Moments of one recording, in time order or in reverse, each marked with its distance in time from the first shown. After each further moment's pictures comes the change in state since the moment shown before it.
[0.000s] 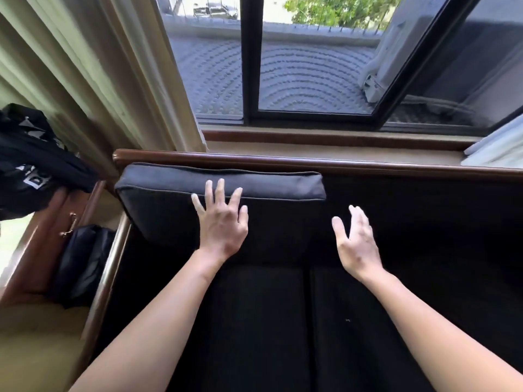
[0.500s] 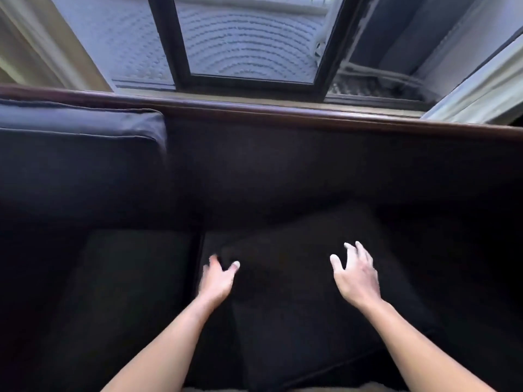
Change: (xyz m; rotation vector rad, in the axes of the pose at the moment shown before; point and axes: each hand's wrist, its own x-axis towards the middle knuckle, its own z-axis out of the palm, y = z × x) left_hand -0.186 0.293 0.270 -0.569 -0.573 -0.777; right_hand -0.003 0.392 -0.161 -0.333 -0.148 0.214
